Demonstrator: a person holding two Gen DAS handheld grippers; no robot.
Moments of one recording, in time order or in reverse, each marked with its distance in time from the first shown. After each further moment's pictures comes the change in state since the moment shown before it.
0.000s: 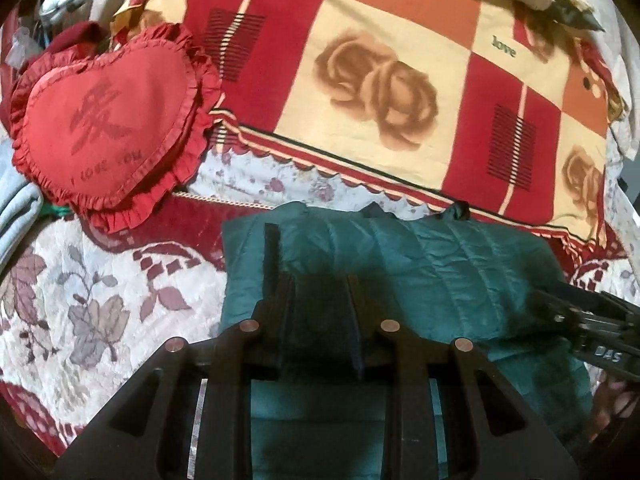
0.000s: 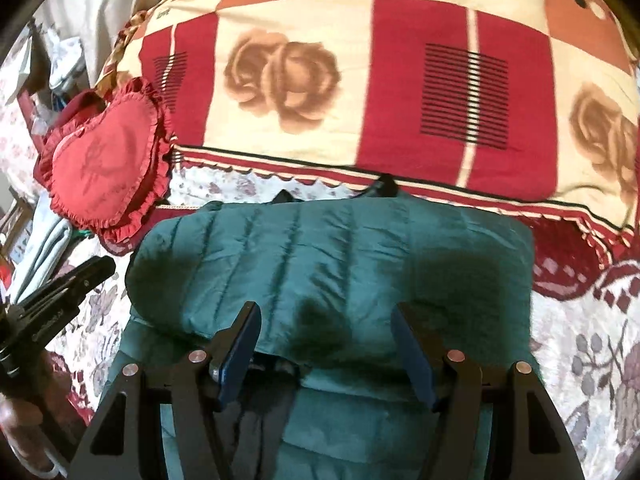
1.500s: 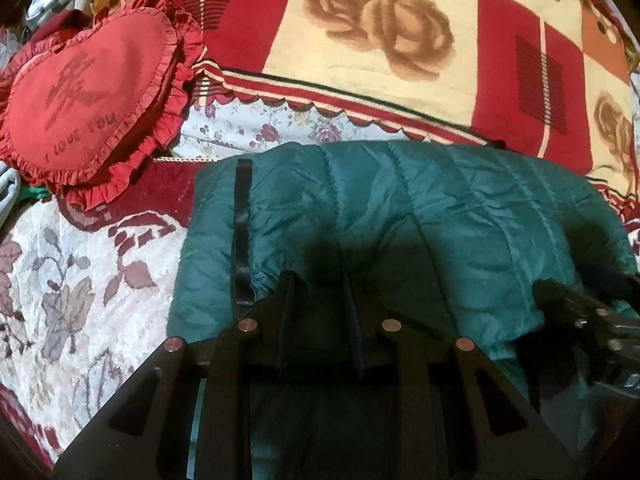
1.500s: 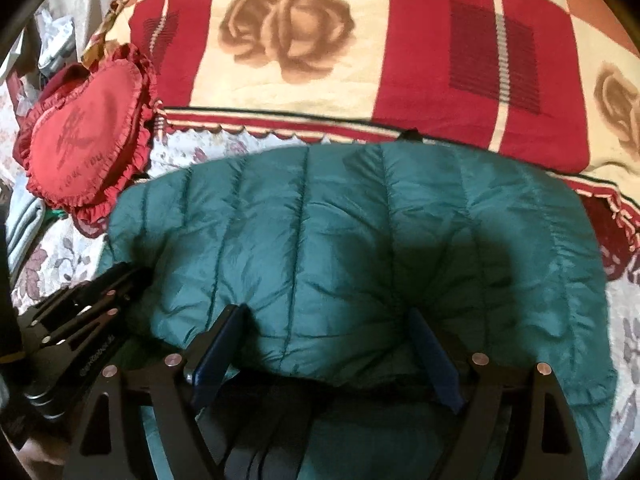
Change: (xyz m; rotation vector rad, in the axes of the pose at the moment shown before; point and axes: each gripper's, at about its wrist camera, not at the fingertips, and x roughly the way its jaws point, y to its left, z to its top) left arm 0.076 -0.010 -0.046 0.052 0.046 0.068; right arm 0.048 0.010 -0.023 -0.005 0.003 -0.045
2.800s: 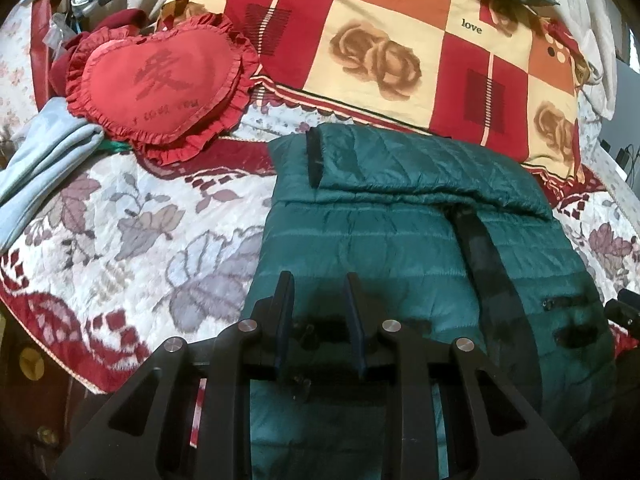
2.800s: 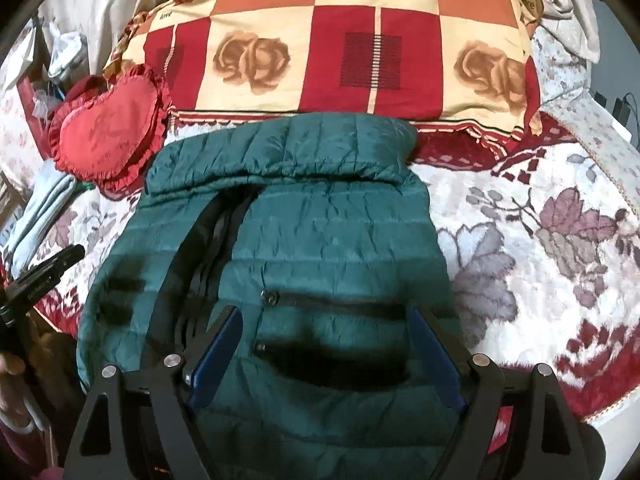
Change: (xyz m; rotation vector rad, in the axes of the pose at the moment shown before) left arm -0.169 0.048 -0.108 -0.044 -0.050 -0.043; right arm -0.182 -0.040 -0.157 0.046 -0.012 -0.091
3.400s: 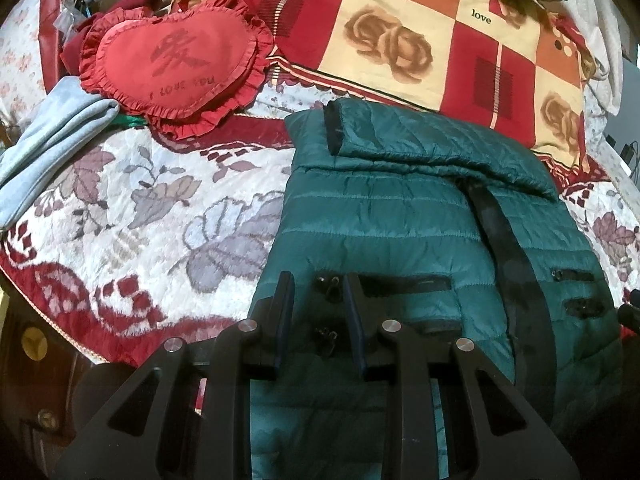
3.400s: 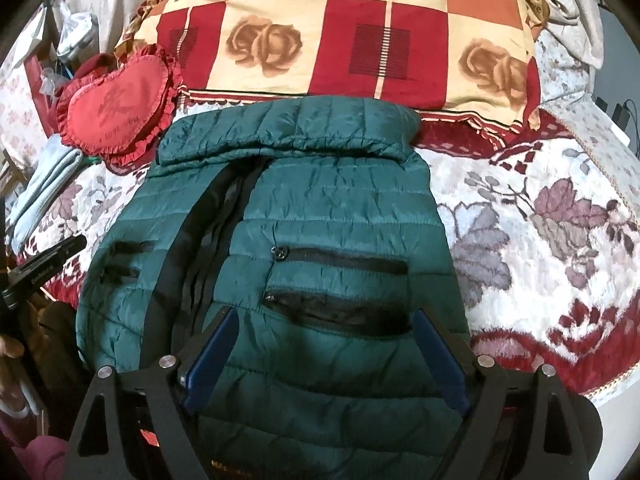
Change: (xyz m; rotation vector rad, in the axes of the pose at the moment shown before) left arm -0.008 0.016 -0.027 -0.014 0.042 0.020; right arm -0.015 0.008 -0.025 -0.031 0.031 -0.013
